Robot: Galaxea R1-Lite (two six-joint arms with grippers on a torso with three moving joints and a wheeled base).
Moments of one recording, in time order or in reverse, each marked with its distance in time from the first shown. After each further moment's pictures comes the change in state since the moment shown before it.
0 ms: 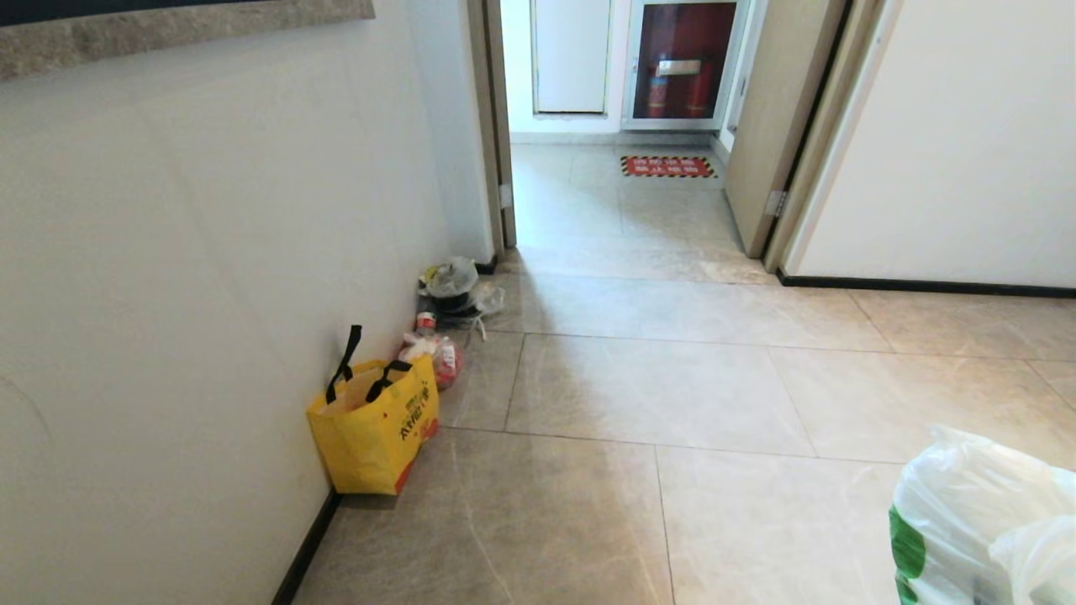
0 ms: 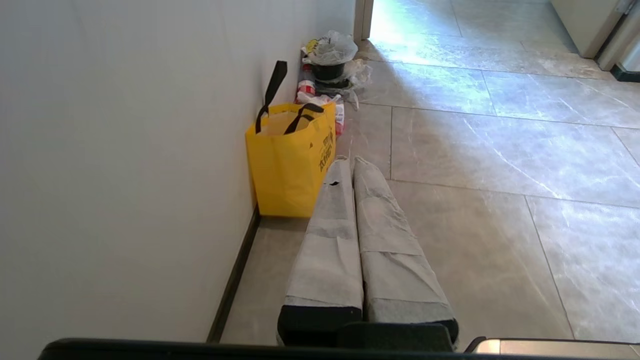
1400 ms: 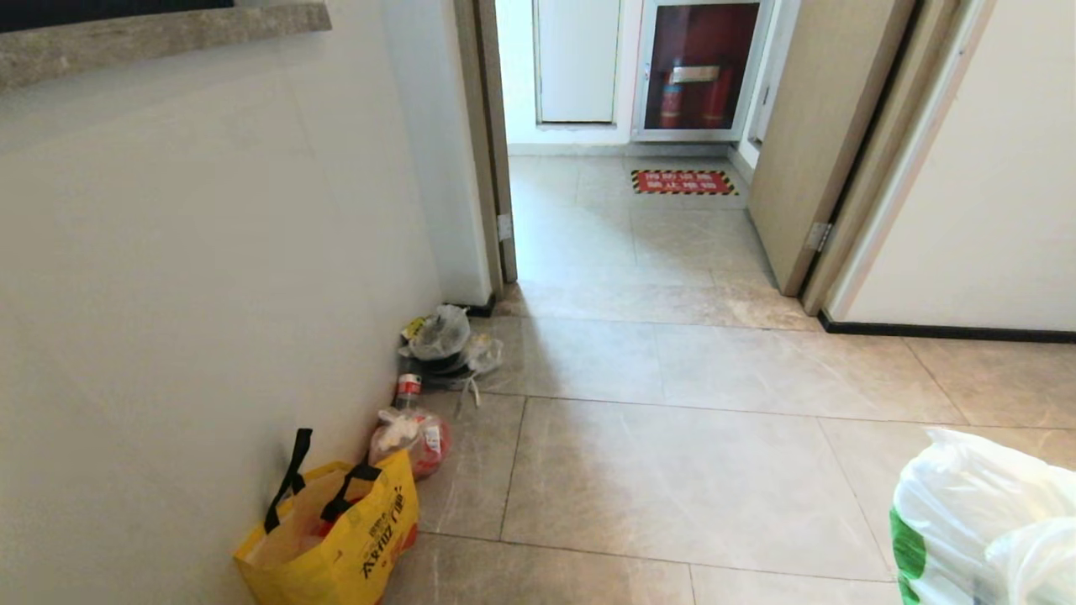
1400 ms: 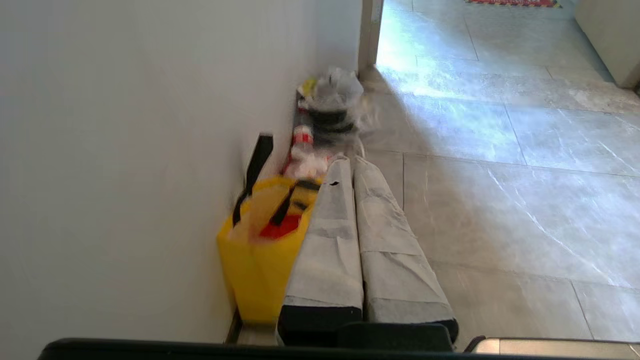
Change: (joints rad) left arm 0.000 0.000 0.000 -0.001 0.000 0.000; right arm -0.001 0.000 0.000 0.000 0.000 0.000
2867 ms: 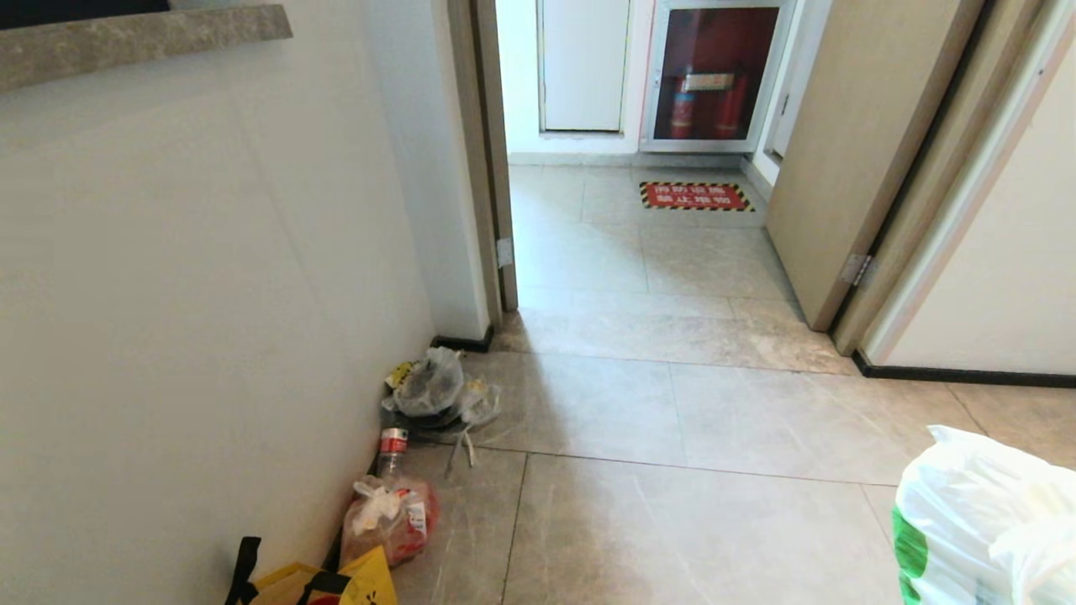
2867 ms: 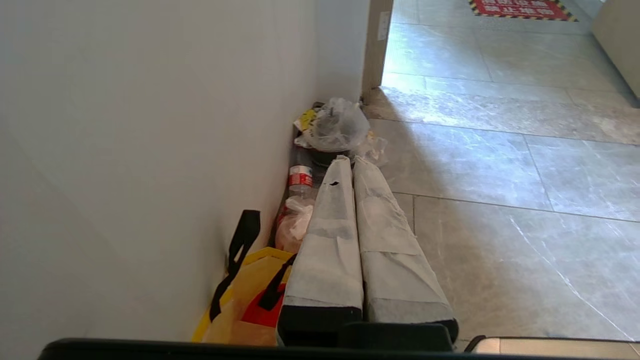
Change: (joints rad) left arm -0.001 0.000 0.000 0.002 0.000 0.002; right arm -0.002 0.000 0.000 0.000 0.000 0.001
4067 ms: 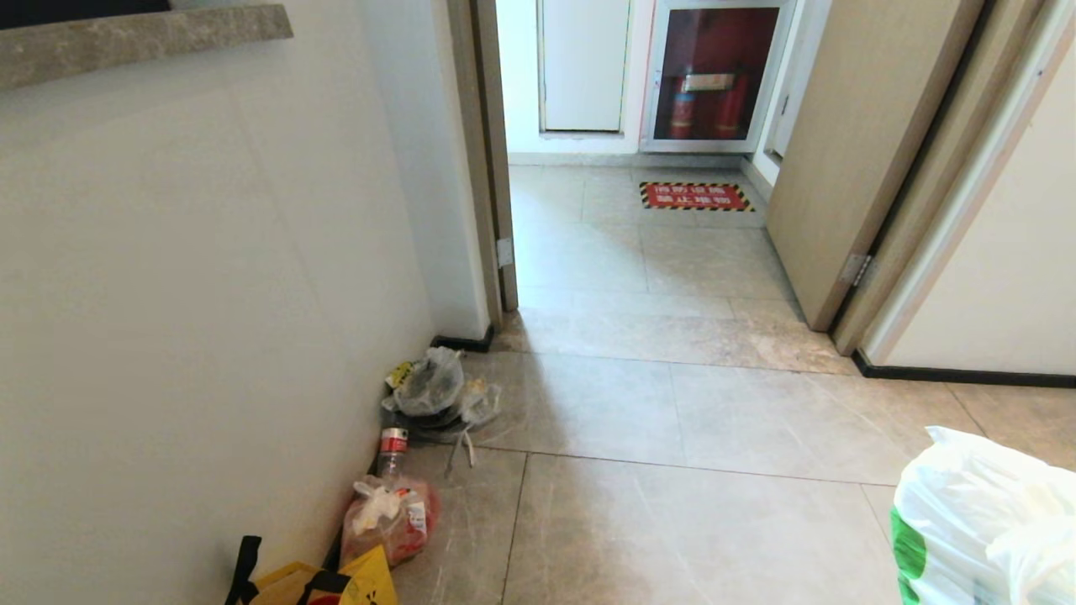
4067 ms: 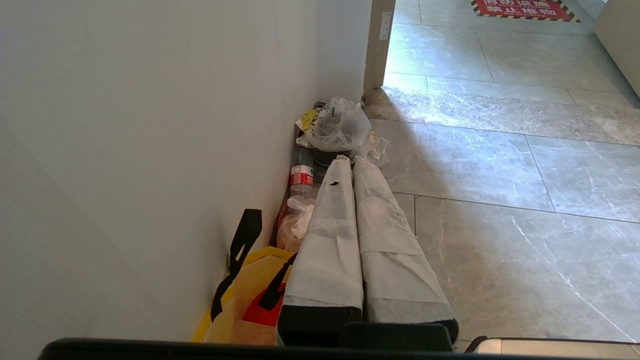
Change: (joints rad) left arm 0.000 0.000 0.000 0.000 0.000 0.000; right arm 0.001 0.000 0.000 -0.002 0.001 -0.003
